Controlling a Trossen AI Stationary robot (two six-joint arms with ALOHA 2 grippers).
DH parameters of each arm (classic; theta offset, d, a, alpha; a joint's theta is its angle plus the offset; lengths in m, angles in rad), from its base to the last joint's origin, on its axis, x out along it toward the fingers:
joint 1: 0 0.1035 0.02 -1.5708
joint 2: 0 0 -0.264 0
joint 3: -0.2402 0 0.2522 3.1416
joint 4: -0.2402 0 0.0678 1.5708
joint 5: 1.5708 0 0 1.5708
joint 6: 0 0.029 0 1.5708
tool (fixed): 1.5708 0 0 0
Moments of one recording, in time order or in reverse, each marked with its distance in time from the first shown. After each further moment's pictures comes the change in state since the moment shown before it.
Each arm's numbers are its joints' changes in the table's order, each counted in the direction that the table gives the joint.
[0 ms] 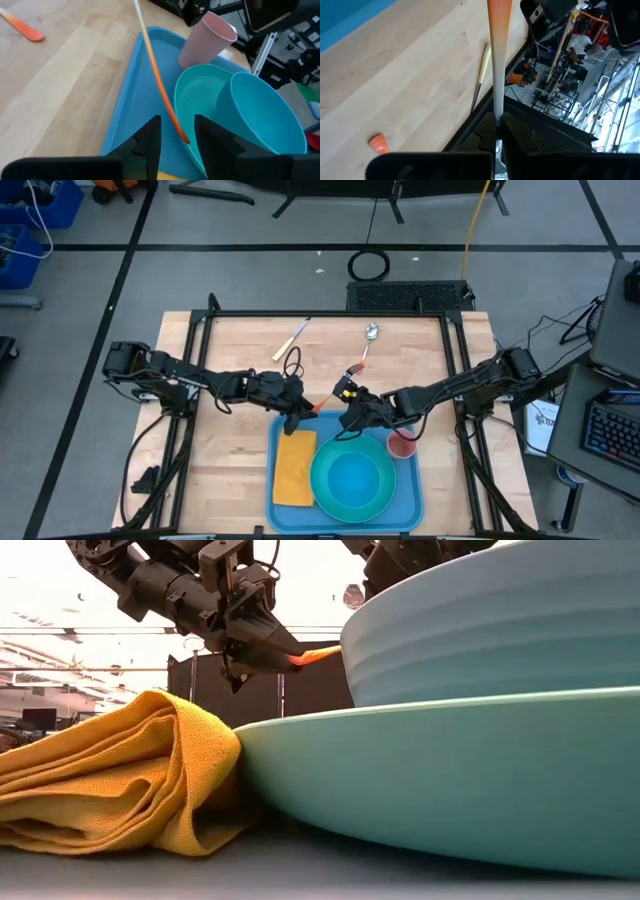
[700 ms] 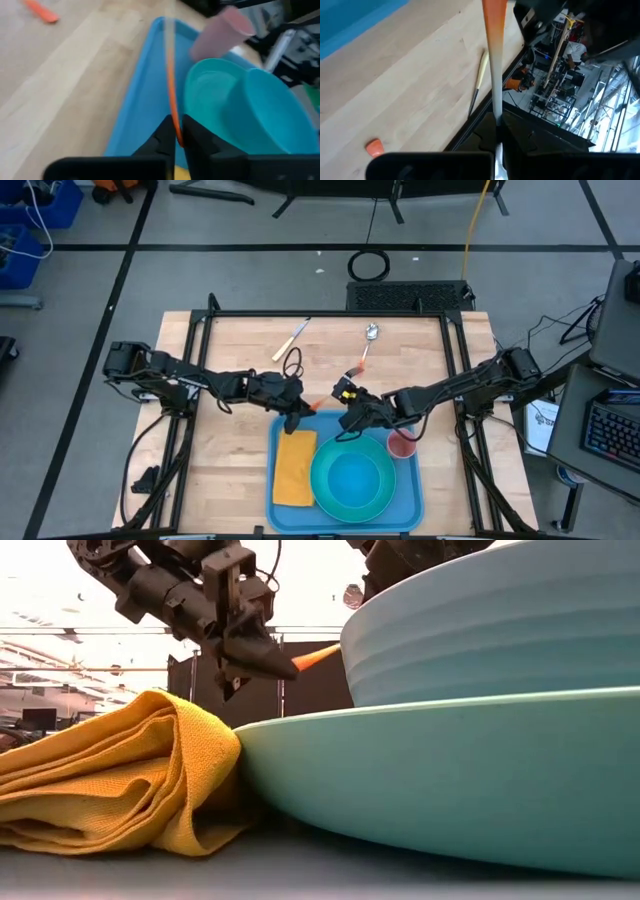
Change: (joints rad) left arm 0.002 0.002 0.002 -0.033 -0.021 -0.040; right arm 0.006 -0.001 0.000 0.021 -0.029 -0.022
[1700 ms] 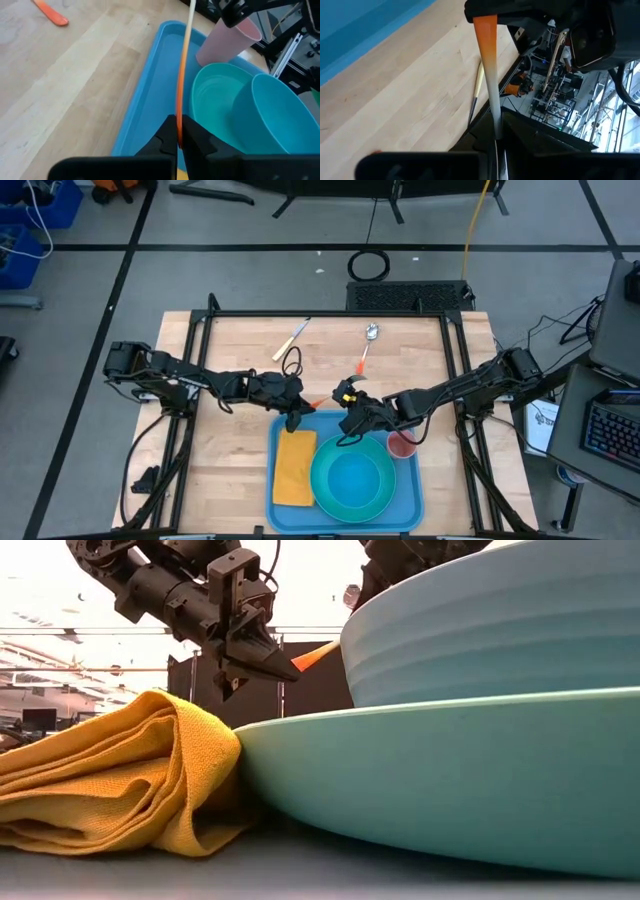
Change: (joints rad) left arm -0.007 0.000 0.000 0.005 -0.044 -0.016; right arm 0.018 0.000 0.000 0.020 -0.016 0.033
